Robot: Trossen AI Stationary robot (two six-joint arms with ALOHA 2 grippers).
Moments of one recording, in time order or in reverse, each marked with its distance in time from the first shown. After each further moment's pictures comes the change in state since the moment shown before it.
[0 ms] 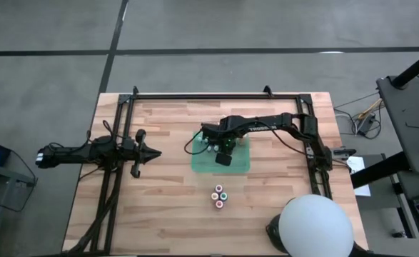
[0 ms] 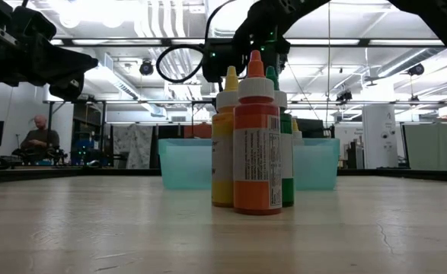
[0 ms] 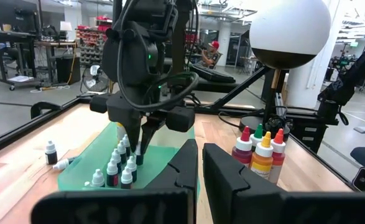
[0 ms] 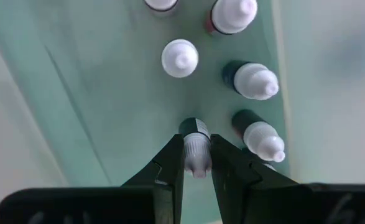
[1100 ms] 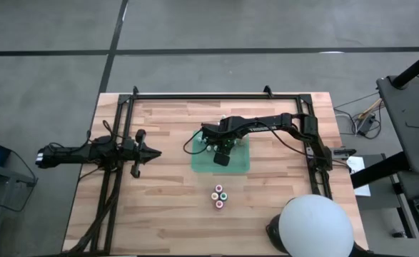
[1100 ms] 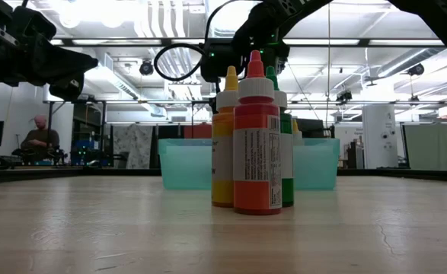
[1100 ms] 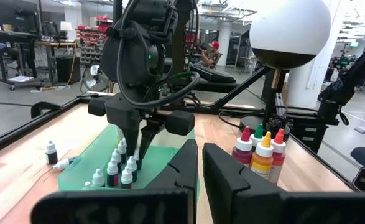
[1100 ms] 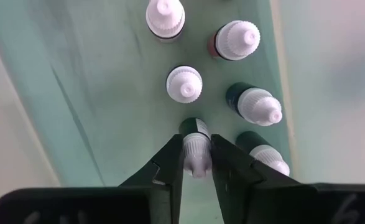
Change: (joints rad) left arm 0.001 0.000 0.000 0.000 0.000 0.000; right arm 0.000 -0.002 -0.021 0.075 0.000 -0.001
